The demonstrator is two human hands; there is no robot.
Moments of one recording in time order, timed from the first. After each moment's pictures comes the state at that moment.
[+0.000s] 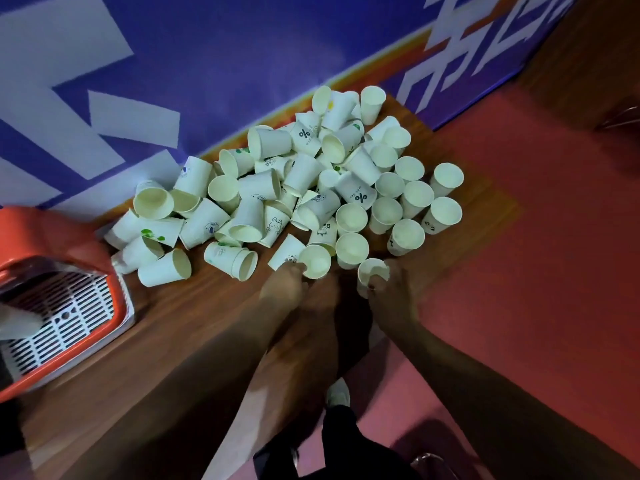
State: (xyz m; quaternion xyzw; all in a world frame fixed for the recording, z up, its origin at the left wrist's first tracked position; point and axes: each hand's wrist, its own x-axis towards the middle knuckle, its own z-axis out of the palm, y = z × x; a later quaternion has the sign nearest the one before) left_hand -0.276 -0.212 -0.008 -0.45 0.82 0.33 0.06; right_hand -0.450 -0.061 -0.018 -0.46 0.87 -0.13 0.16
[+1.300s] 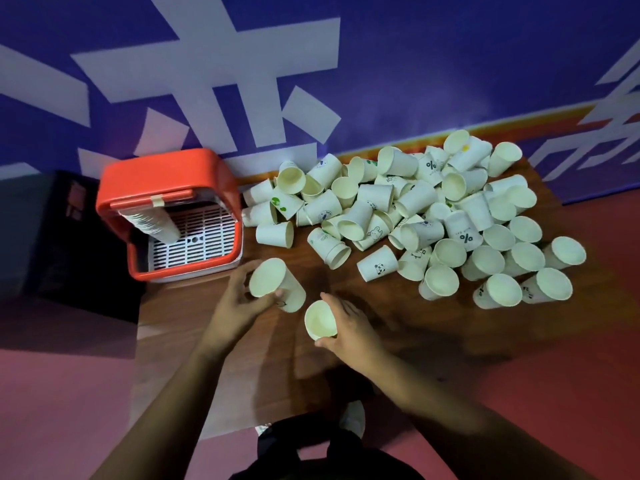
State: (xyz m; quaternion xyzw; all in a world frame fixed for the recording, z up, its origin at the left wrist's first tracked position) left_hand -0.044 -0.141 0.077 -0.58 0.52 0.53 -0.34; right_hand -0.277 -0.096 0.026 -0.70 0.62 -0.12 0.33
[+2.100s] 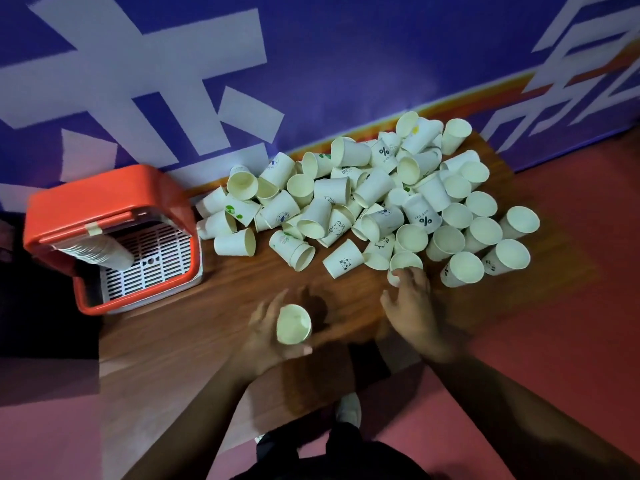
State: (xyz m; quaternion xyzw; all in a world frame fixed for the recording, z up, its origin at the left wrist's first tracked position) left_hand -0.114 -0.127 0.024 -0.54 0.70 0.45 -0.09; right_hand -0.415 -0.099 0.012 -0.53 0.80 -0.22 0.16
